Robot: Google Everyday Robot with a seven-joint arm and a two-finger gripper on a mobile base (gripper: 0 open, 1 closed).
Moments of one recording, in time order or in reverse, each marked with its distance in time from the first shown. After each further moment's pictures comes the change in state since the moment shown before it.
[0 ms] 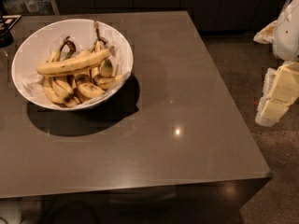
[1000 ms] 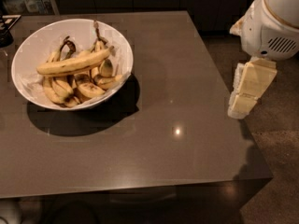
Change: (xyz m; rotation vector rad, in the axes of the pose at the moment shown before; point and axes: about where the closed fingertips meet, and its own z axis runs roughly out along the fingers) arm -0.040 -0.006 0.007 0.057 0.007 -0.053
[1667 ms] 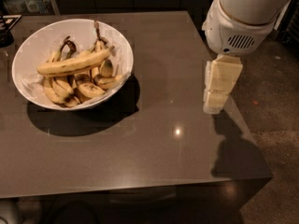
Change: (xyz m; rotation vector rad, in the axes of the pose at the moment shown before) arm -0.051 -0.004 0.013 0.014 0.037 -0.107
